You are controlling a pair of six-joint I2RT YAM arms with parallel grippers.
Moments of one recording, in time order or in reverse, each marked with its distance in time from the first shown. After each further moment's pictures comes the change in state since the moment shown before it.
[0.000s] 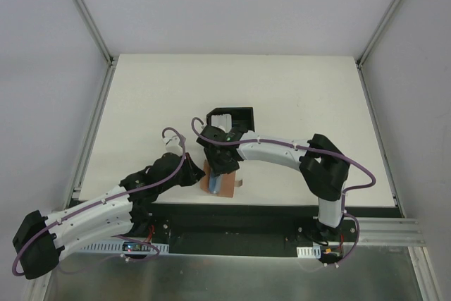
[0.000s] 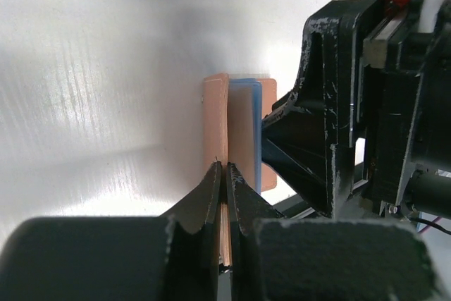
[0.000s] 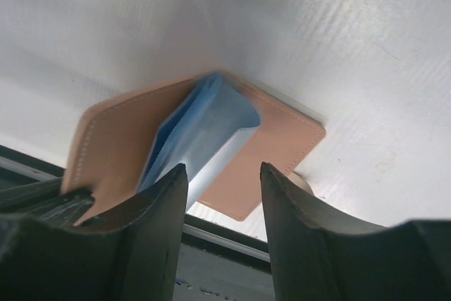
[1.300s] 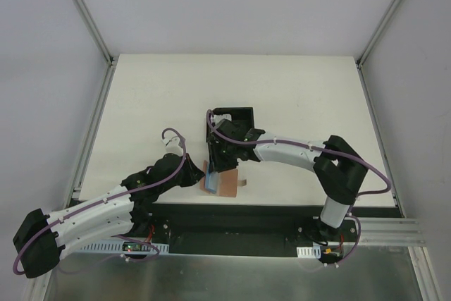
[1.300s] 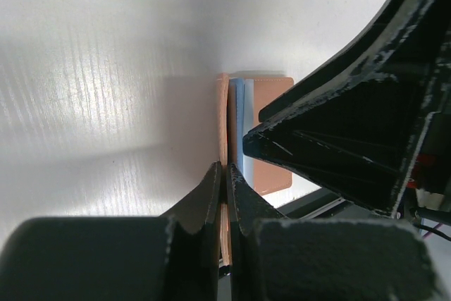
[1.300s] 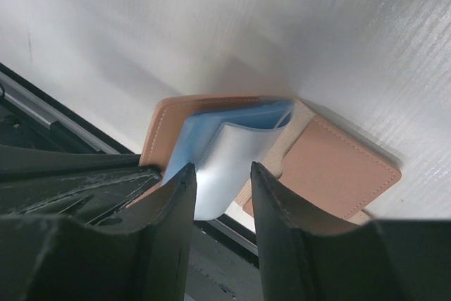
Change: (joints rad) left arm 0.000 0.015 -0.012 0.008 -0.013 -0.024; right arm -0.079 -0.135 -0.212 0.334 -0.222 0.069
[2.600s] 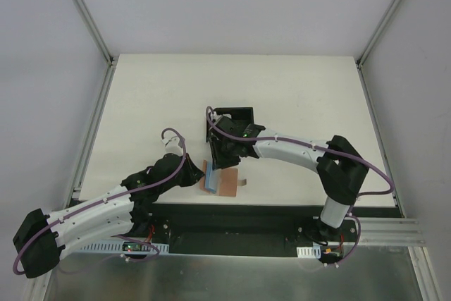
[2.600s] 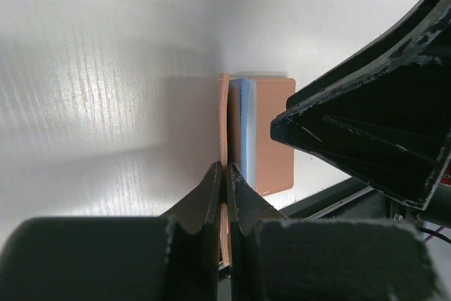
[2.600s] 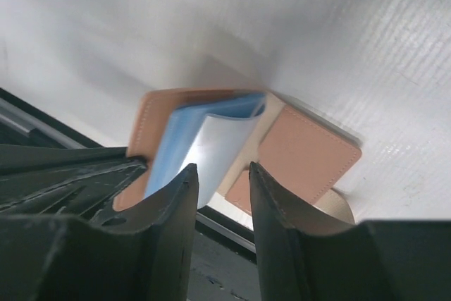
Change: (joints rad) left arm 0.000 0.000 0.000 -0.003 -0.010 0.000; right arm 0.001 0.008 0.075 -0.143 0.085 -0.035
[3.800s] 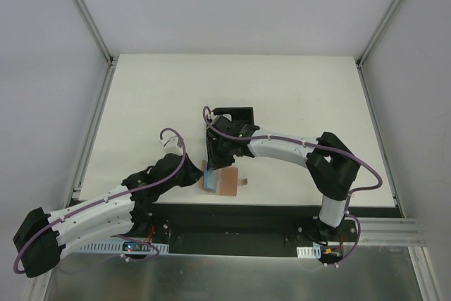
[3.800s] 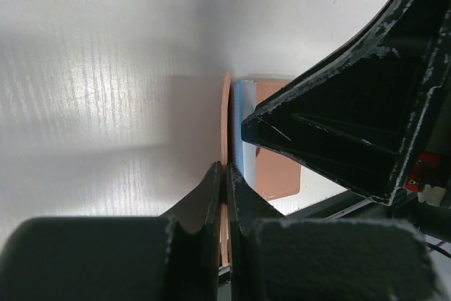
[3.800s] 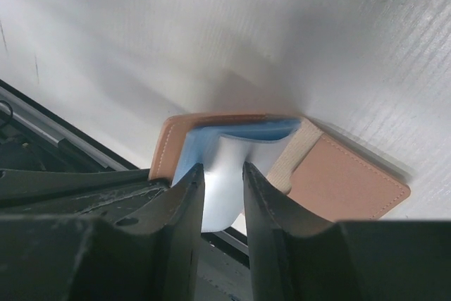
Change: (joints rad) left arm 0.000 0.012 0.000 -0.007 -0.032 -0.033; right arm -0.010 0.059 0.010 0.106 -0.077 0.051
